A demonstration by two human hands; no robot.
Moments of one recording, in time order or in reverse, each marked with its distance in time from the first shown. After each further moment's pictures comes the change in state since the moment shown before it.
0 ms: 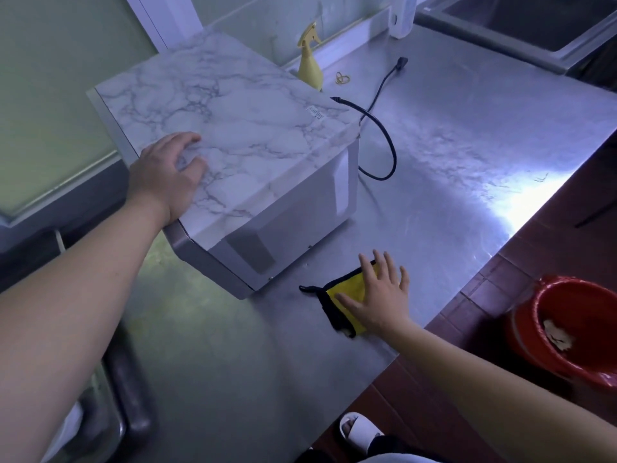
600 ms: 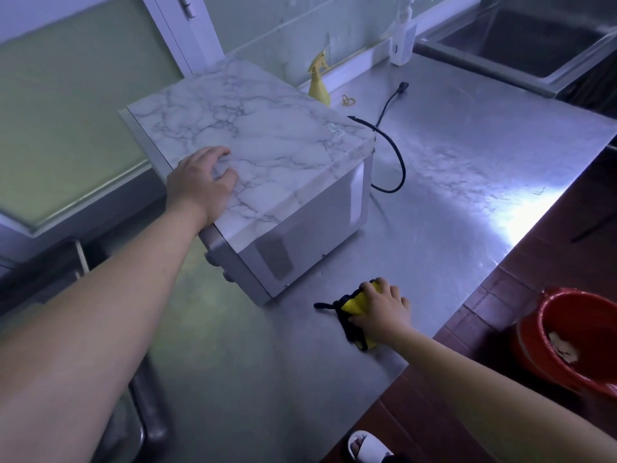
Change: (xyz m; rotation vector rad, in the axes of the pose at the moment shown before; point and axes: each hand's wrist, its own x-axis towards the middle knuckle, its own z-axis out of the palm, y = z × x) left_hand 0.000 0.000 0.000 0.042 -0.010 0.002; right_hand -0.012 -0.028 -0.004 0.017 -0.234 0.117
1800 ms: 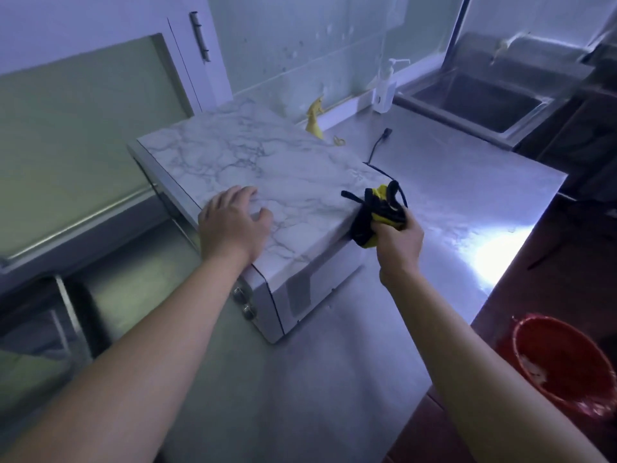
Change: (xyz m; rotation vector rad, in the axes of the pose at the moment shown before) left_hand -0.004 0.000 0.003 -0.011 0.048 0.018; right_hand 0.009 -0.122 -0.165 1.383 0.703 0.018
